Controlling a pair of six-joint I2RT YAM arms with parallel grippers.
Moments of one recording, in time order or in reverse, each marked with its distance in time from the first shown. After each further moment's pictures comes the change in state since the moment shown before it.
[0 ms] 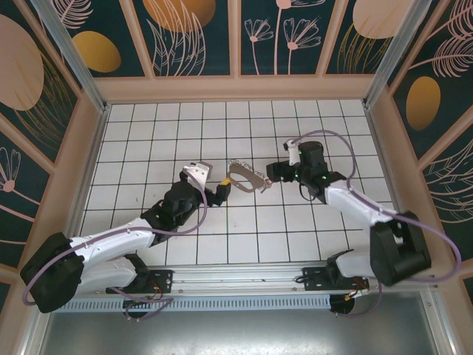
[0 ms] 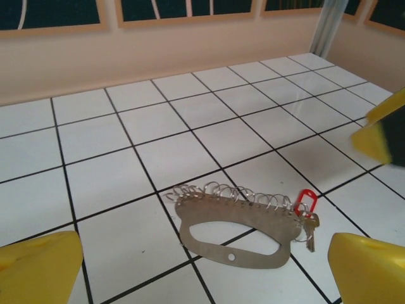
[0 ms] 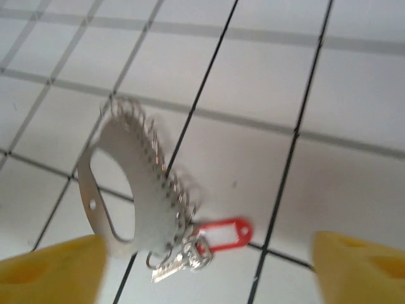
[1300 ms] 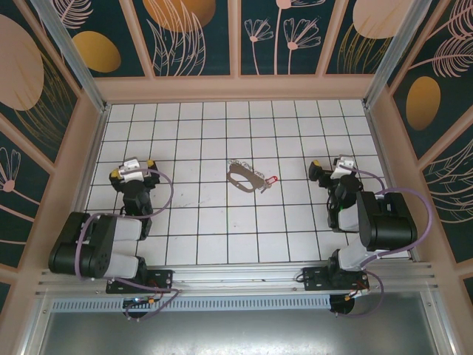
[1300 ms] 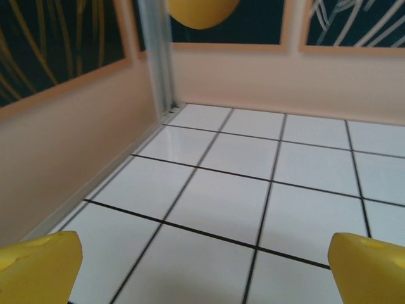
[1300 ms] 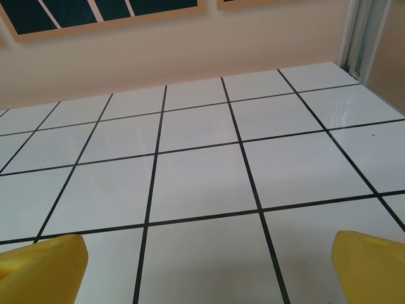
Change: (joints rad) left arm 0.694 0.297 -0.280 0.715 -0.151 0.149; right arm -0.432 0.281 -0.519 1.239 0.075 -0.028
